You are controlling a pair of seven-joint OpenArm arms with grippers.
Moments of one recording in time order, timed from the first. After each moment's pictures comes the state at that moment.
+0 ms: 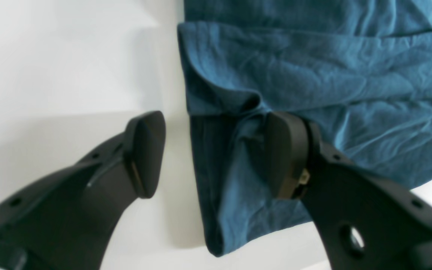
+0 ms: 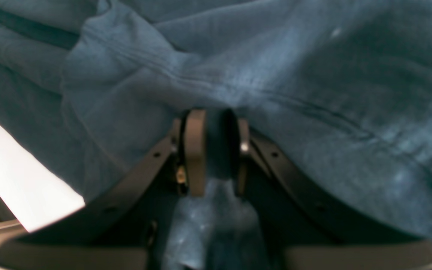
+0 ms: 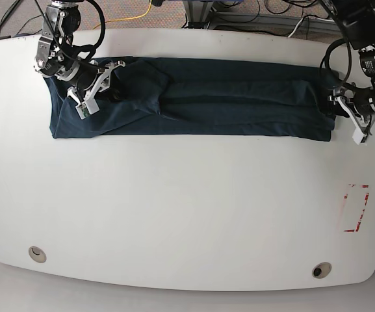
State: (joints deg) left arm -1.1 -21.1 -32.8 76.6 -36.5 -41.8 77.4; right arm -17.5 12.6 18.1 88.0 29.2 42.3 -45.9
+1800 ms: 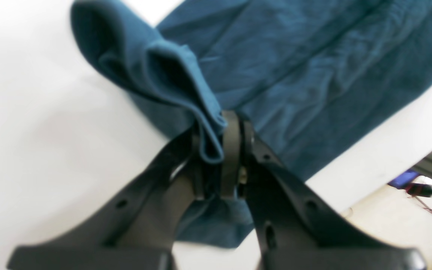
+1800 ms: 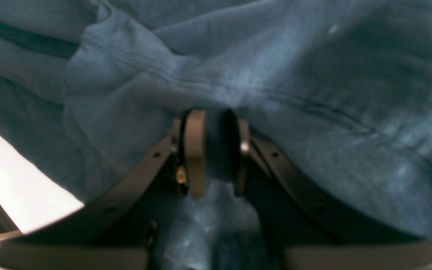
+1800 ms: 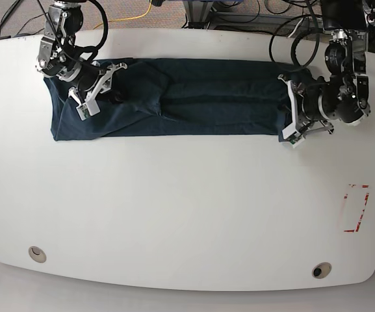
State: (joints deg) left arm 3.8 -17.7 -6.1 103.6 -35.0 -41.8 81.3; right arm -16.9 11.2 18.4 88.0 28.9 41.9 -46.0
